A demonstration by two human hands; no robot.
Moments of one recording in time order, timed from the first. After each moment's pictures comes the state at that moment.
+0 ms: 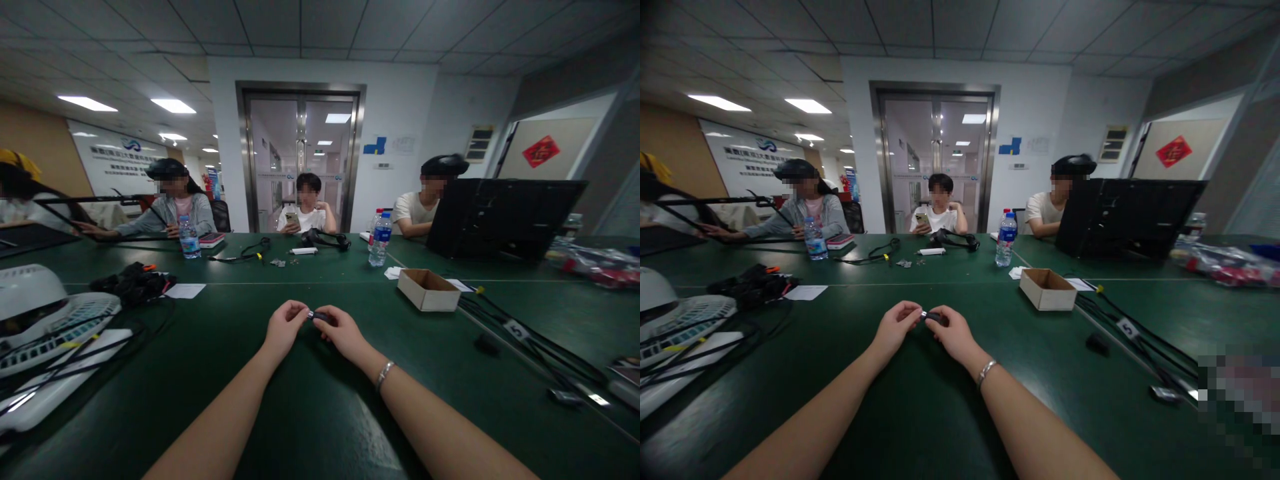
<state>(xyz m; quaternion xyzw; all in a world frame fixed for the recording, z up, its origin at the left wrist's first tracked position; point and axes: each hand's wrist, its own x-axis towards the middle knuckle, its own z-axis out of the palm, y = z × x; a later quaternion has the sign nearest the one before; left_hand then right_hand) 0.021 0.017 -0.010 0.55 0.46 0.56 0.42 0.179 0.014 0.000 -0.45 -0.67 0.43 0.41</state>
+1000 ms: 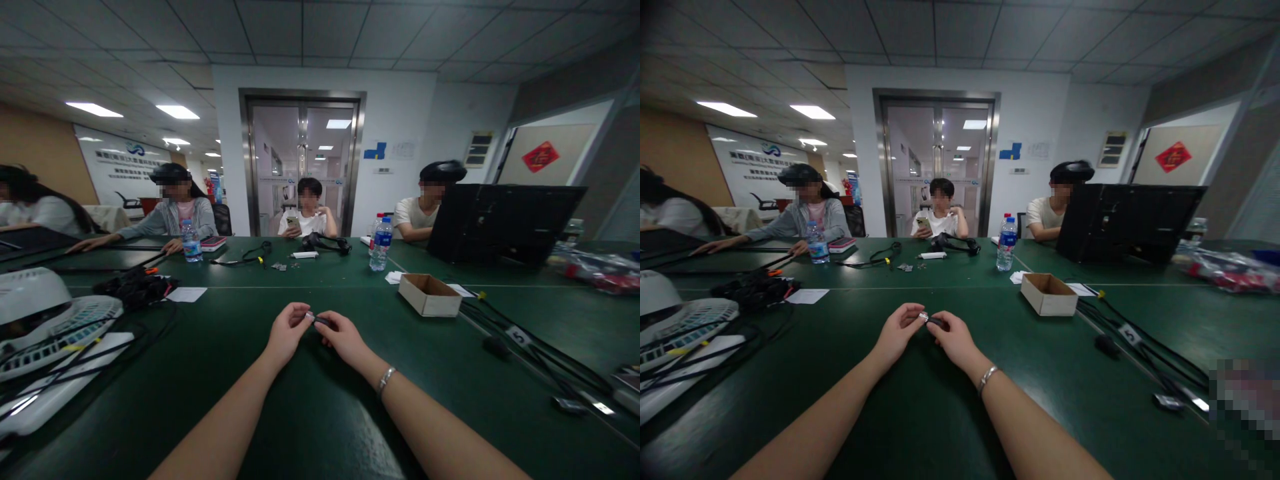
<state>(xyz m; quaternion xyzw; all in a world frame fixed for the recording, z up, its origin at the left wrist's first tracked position) 0.023 0.019 -0.013 0.56 0.41 0.58 0.43 0.179 0.021 -0.009 -0.43 -0.67 0.44 0.41</state>
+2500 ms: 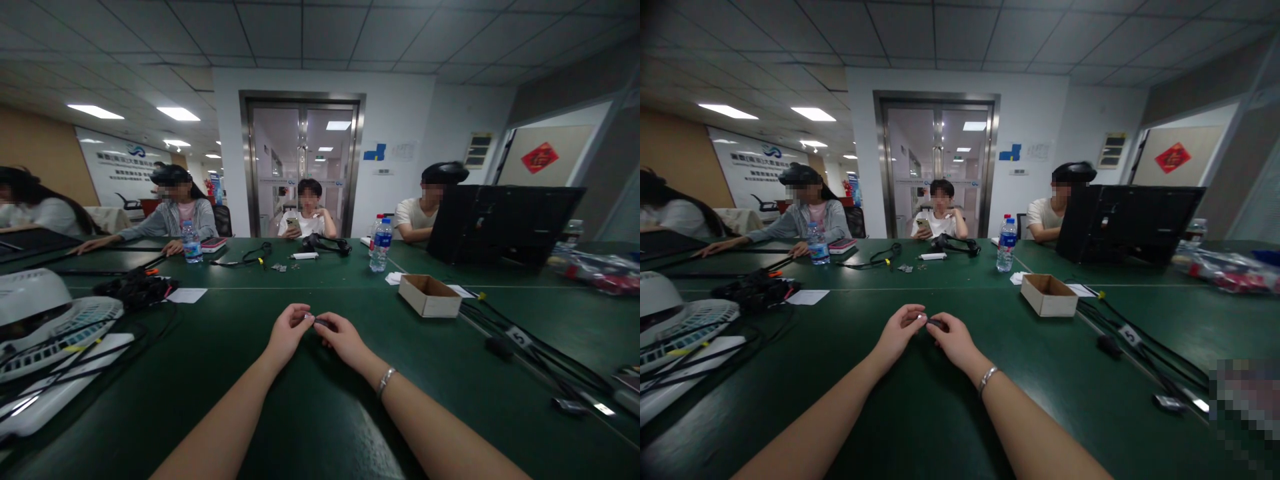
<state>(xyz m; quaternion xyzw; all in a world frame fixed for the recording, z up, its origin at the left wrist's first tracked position) 0.022 0.019 -0.015 0.56 0.42 0.56 0.44 0.179 0.021 -0.010 -0.43 -0.68 0.44 0.41</state>
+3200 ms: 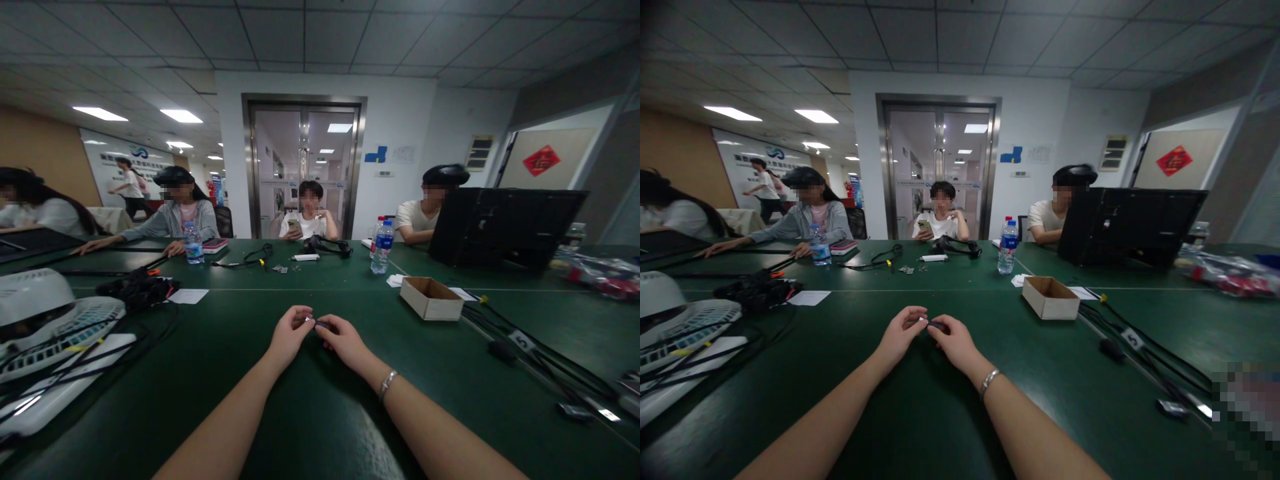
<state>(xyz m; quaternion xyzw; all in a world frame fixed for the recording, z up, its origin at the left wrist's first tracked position) 0.022 0.020 -0.016 0.57 0.43 0.56 0.42 0.179 0.023 -0.013 -0.42 -0.67 0.44 0.41</state>
